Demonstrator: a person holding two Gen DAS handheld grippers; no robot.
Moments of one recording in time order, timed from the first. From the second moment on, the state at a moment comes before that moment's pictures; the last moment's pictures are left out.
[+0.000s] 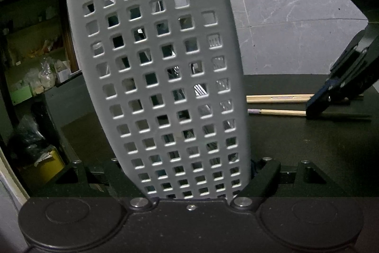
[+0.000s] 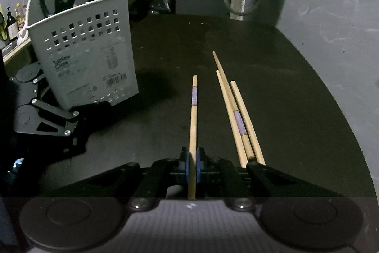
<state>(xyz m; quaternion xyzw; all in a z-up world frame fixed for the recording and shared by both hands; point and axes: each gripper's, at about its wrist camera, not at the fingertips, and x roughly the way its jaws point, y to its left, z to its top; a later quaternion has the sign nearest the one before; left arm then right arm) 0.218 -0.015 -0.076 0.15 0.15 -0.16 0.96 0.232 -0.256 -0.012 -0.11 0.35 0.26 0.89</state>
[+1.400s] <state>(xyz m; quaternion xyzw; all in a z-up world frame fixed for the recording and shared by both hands) 0.215 -0.021 -0.074 0.15 0.15 -0.16 0.96 0.217 -0.289 -0.008 -0.07 0.37 0.25 0.89</state>
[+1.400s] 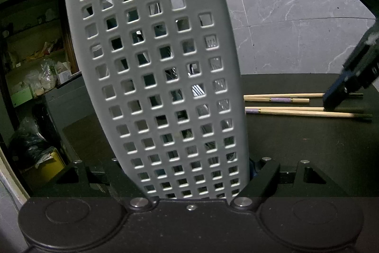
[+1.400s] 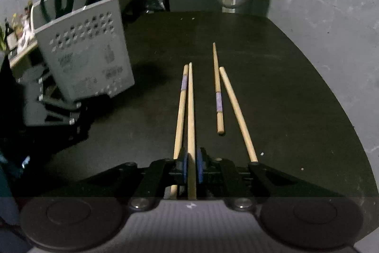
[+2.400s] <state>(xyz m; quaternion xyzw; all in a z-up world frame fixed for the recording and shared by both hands) 0.220 -0.014 -0.073 0.14 0.15 -0.16 0.97 0.262 -0.247 -0.011 -0.11 0.39 0.27 0.88</state>
